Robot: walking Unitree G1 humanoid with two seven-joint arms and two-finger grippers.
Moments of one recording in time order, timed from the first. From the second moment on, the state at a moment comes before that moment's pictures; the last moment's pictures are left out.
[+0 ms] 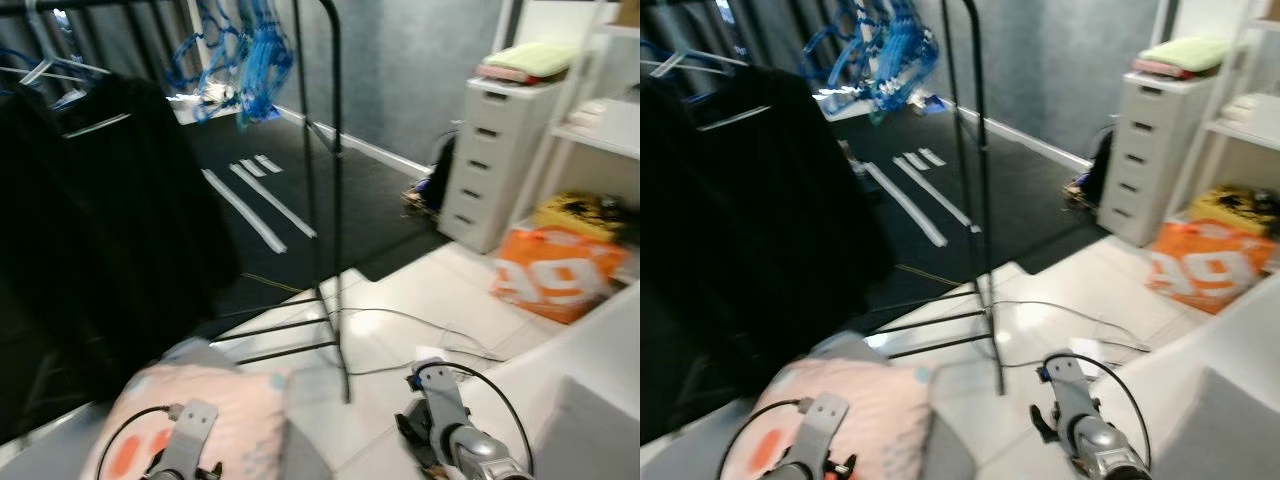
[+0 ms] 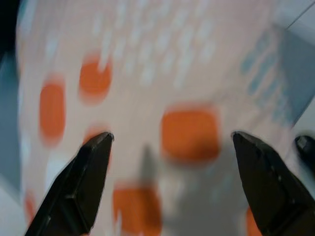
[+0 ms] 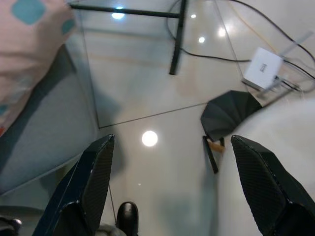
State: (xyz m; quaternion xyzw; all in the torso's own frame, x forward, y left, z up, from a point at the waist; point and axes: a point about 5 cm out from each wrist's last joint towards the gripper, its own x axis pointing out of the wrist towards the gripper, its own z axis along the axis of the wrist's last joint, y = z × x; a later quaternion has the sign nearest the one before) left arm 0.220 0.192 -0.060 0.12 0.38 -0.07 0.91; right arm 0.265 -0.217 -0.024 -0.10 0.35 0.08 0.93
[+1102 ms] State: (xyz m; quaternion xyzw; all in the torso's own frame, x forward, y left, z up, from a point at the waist) left arm 0.219 0.194 -0.060 0.11 0.39 -0.08 0.91; right arm 0.270 -0.213 -0.021 -0.09 0.35 0.07 0.93
